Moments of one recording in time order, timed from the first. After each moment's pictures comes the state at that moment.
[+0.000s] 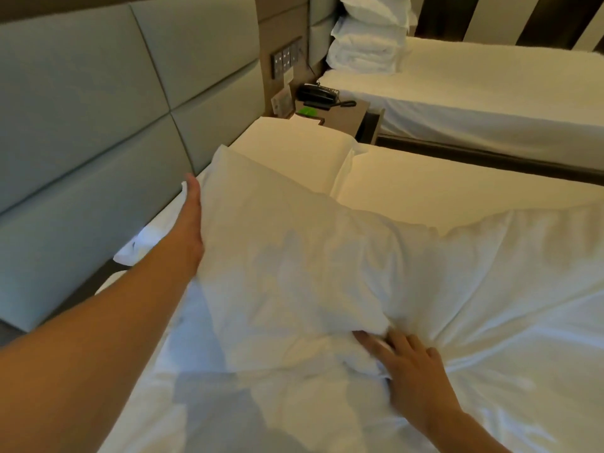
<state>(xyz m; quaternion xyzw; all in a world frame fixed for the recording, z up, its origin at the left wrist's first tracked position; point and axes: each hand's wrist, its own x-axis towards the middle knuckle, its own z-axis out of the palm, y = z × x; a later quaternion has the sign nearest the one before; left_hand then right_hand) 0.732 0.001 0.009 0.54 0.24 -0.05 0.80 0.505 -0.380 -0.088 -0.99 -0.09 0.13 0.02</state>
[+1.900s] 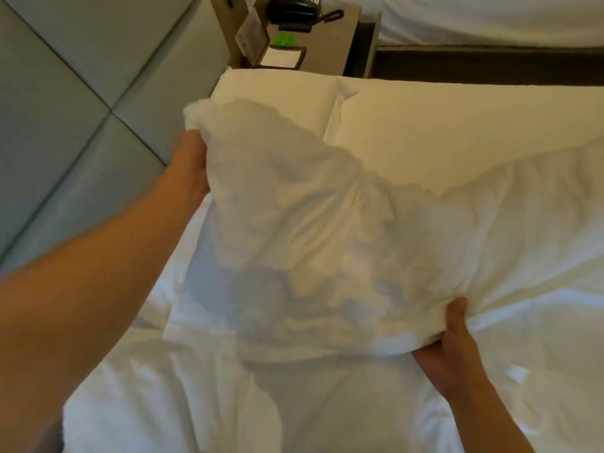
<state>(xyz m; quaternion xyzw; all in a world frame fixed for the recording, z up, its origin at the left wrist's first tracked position) 0.809 -0.101 0.130 0.73 0.31 -0.14 0.59 0.553 -0.417 -0.059 -0.18 0.40 -0.02 0.90</state>
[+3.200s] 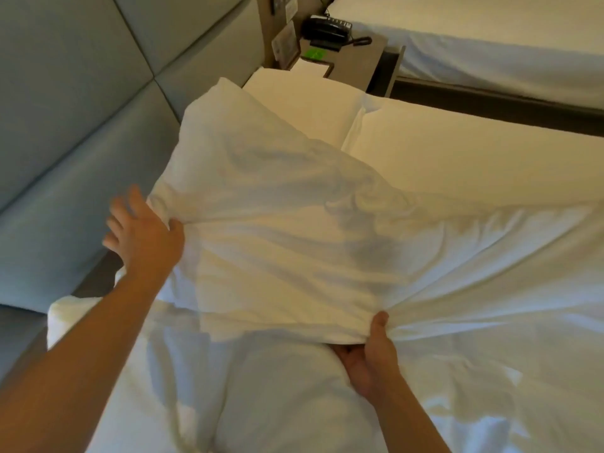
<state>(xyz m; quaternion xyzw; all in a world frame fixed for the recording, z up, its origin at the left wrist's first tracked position) 0.677 0.027 0.009 0.95 0.27 0.14 0.12 0.537 -0.307 -0.089 -0.24 0.45 0.09 0.86</state>
